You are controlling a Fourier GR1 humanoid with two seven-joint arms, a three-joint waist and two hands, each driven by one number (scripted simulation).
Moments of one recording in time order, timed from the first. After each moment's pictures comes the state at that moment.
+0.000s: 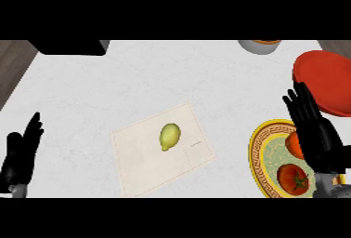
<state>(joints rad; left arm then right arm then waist) 0.02 0.56 -0.16 -1.36 0.22 0.40 0.11 -0.06 -0.43 0.19 -1.66 -0.43 -0.25 -0.04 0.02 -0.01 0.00</state>
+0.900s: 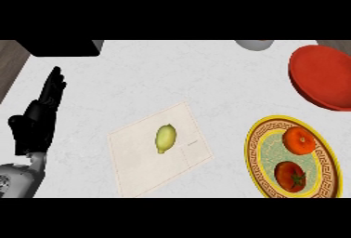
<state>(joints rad) -0.19 0.52 -0.21 -1.56 0.15 0.40 0.09 0.08 -0.72 -0.24 -1.10 -0.46 0.31 -0.71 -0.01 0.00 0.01</state>
